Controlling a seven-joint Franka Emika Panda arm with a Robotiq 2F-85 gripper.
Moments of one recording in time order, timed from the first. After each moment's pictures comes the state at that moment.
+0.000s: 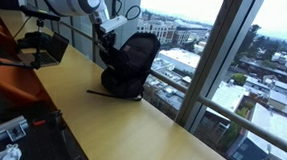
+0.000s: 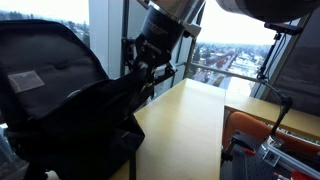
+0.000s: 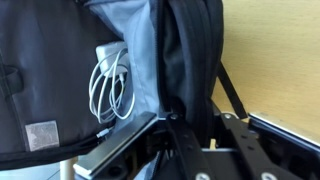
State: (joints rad) arm 0.18 0.25 0.18 -1.98 -0.33 2.55 -1.22
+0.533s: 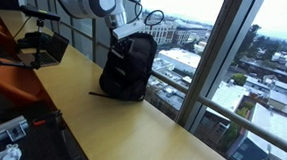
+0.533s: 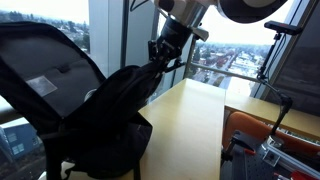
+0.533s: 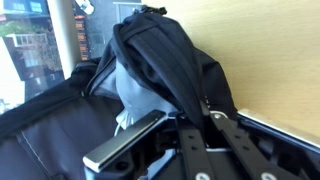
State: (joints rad) arm 0.06 0.22 0.13 -2.00 -0.26 2.55 -1.20
